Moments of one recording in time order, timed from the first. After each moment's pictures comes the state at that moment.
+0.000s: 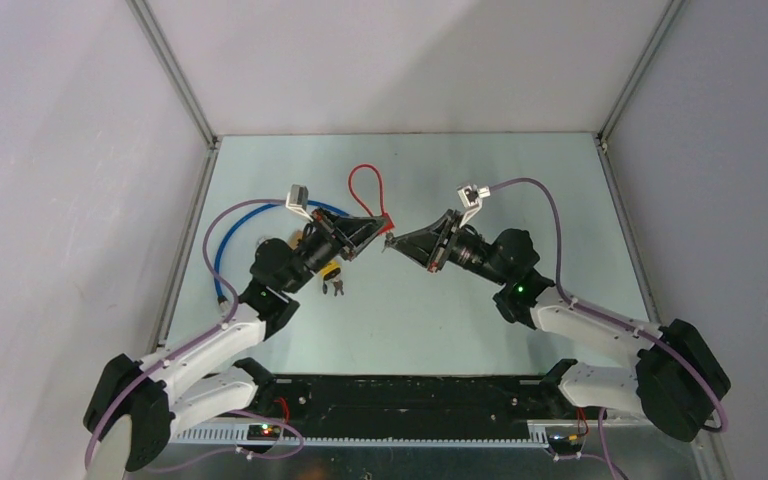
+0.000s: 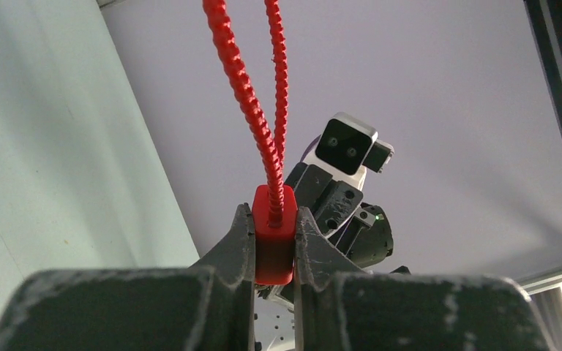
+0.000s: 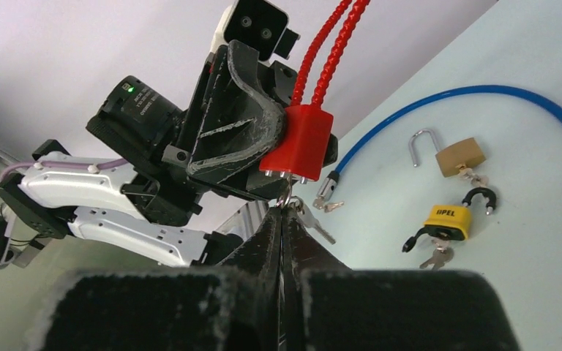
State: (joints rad) left arm -0.61 0.99 0.50 0.70 0.23 -1.33; right arm 0.74 1.18 0.62 0.81 -0.41 0.80
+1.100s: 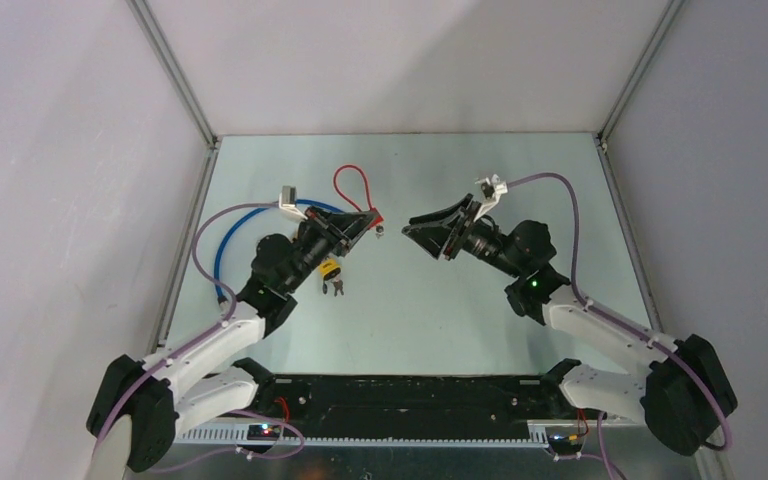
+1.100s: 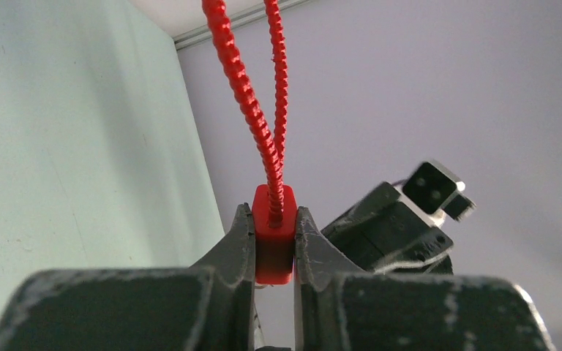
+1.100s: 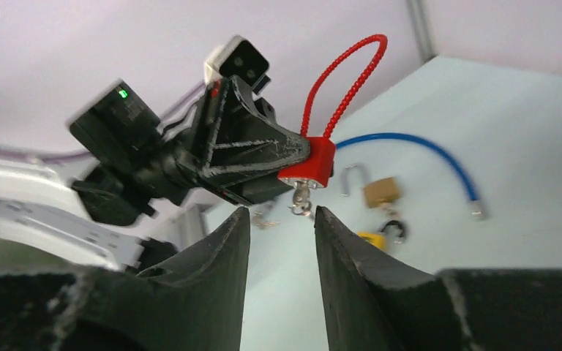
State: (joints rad) left arm -0.56 1.00 0.50 0.63 0.13 -1.28; right arm 0.63 1.14 0.65 0.76 -0.47 0.66
